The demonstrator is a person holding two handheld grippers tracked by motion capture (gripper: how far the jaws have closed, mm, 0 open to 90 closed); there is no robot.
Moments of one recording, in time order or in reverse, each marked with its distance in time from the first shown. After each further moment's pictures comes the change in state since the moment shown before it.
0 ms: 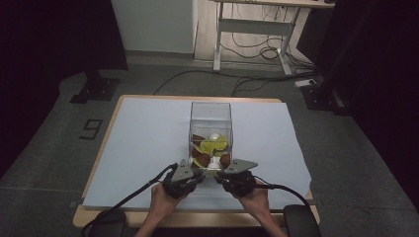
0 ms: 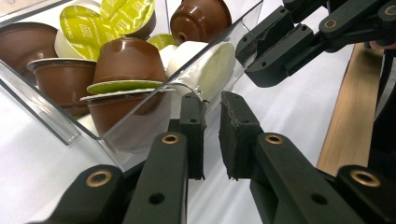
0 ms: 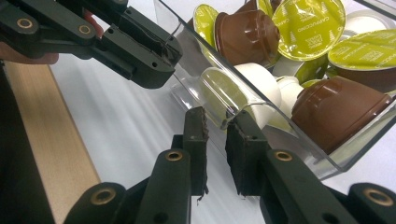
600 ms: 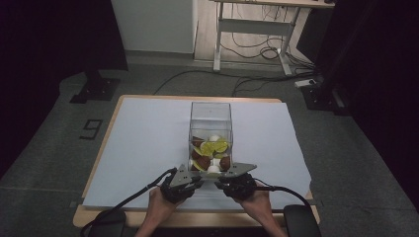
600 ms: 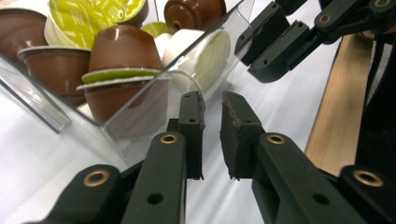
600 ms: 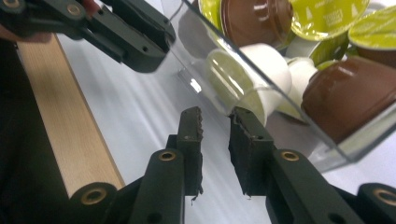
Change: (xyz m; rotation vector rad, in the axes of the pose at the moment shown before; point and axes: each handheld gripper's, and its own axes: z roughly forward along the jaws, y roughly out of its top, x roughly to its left) left arm -0.003 -0.010 -0.005 0.027 -0.025 0.028; right arm 0.002 -0.009 0.001 0.058 0.043 -0.007
